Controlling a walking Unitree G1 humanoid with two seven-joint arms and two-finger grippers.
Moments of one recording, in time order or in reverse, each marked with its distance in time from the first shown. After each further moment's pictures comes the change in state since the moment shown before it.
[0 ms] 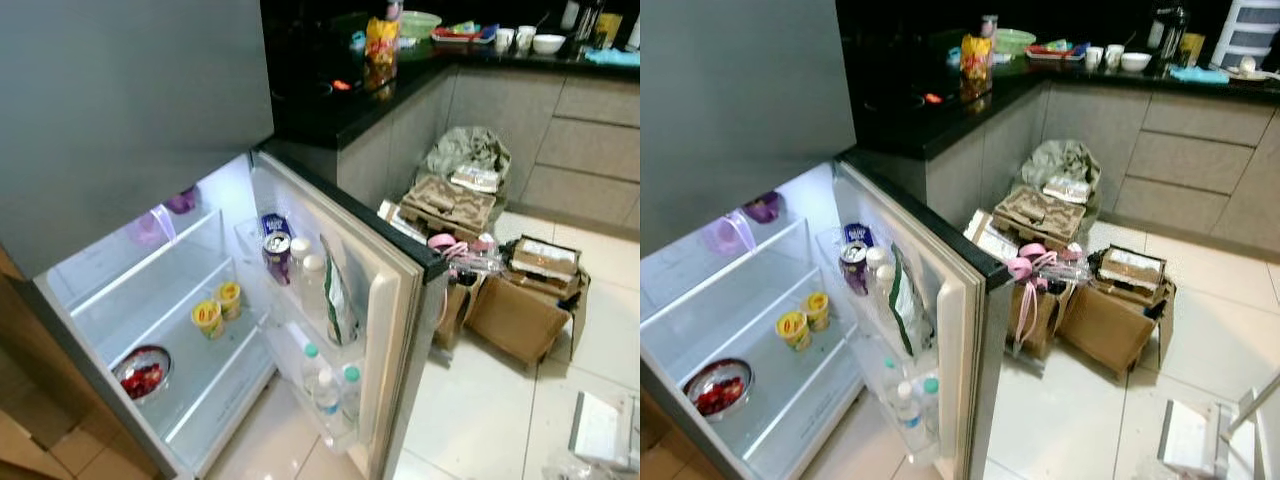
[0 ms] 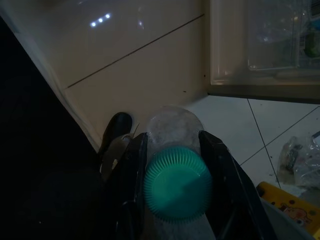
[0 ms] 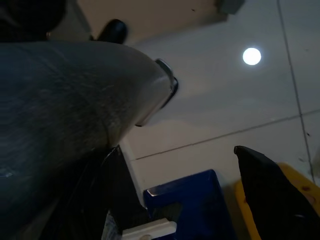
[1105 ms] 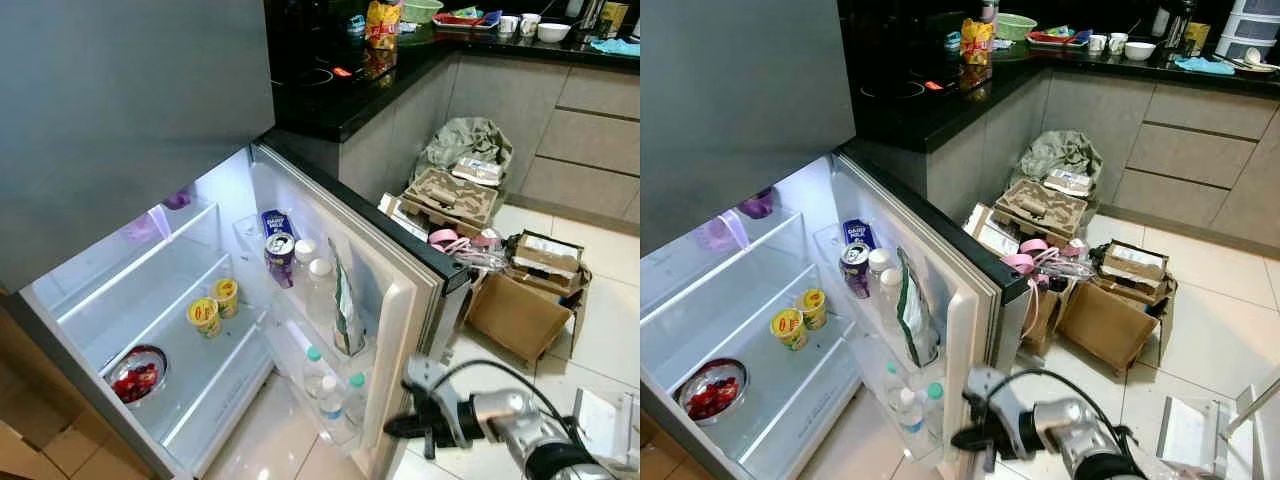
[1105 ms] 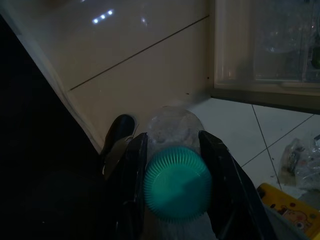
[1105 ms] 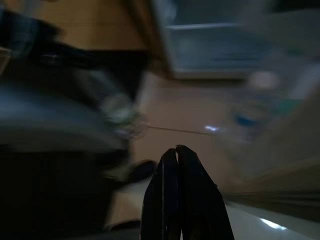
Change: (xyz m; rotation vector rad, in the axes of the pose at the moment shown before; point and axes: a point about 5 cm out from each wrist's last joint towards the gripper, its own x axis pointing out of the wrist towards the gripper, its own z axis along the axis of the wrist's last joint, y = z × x) left arm -0.001 0.003 -0.001 -0.010 0.003 0.013; right arm -0.045 -0.039 0.180 -0.355 -0.465 0.218
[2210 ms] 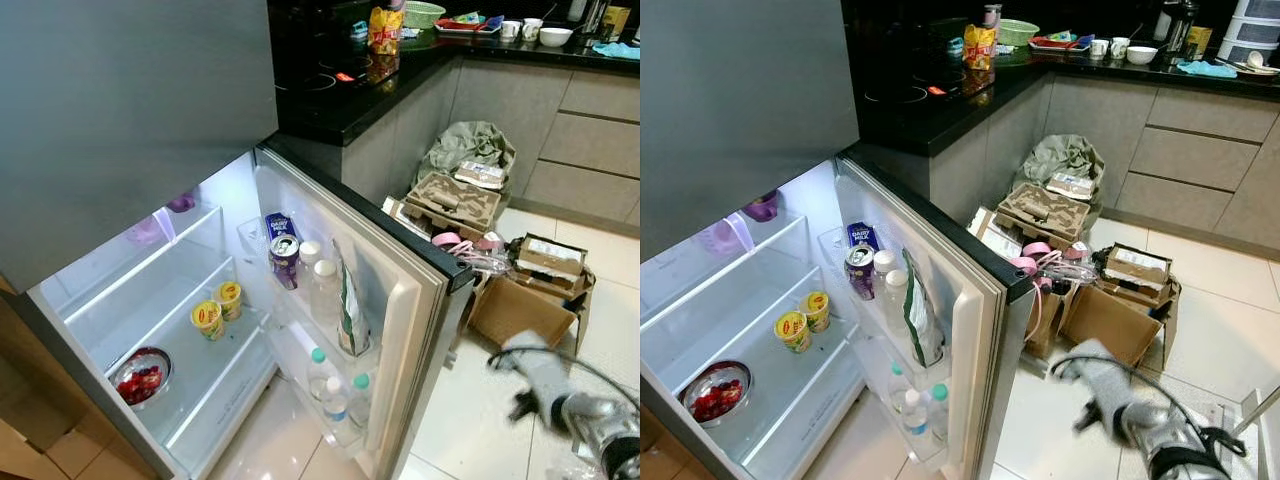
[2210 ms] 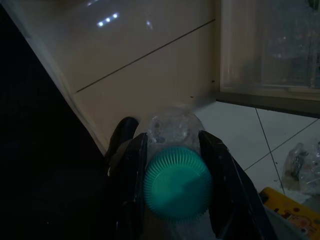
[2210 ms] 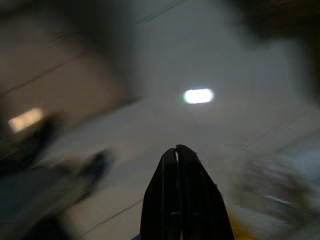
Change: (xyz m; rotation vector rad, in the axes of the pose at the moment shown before) left arm -0.001 0.004 0.003 -0.001 -0.006 0.013; right arm -0.079 -0.021 -0.083 0.347 0.311 -0.456
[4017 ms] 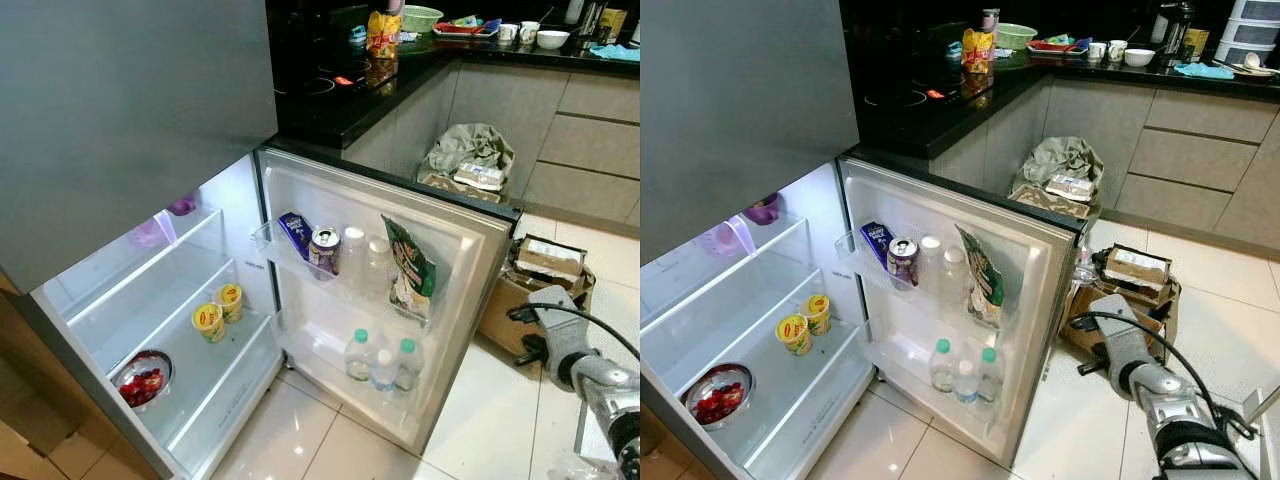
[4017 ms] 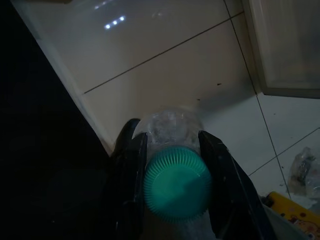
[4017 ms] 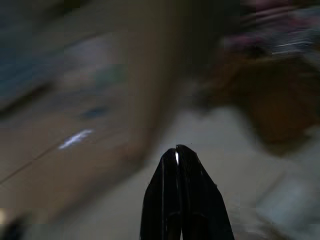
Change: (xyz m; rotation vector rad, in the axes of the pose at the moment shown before) left arm -0.001 0.003 0.002 -0.001 -0.002 0.013; right arm -0.005 -0.006 0.037 0.077 -0.313 -0.051
